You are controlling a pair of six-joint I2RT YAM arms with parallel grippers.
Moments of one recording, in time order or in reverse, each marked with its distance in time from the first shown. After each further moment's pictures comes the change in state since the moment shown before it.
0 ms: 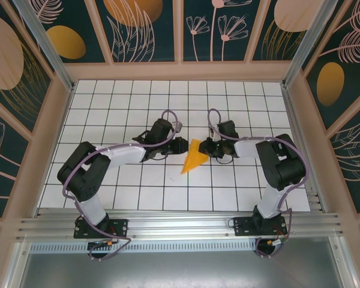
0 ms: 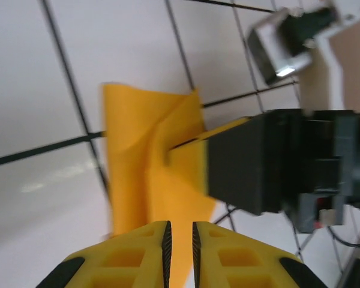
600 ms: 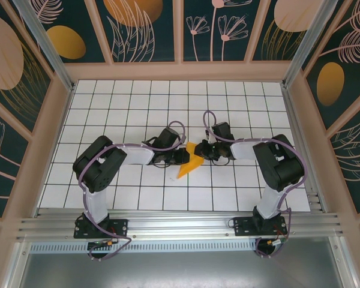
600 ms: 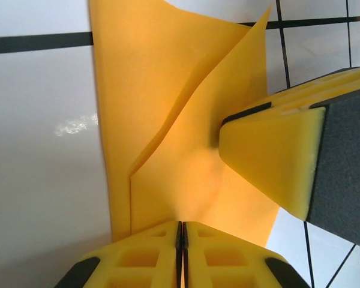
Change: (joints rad) left arm -0.025 0.151 0.003 -0.035 -0.009 -0.008; right arm 0.047 0.000 0.000 0.006 0.002 0.050
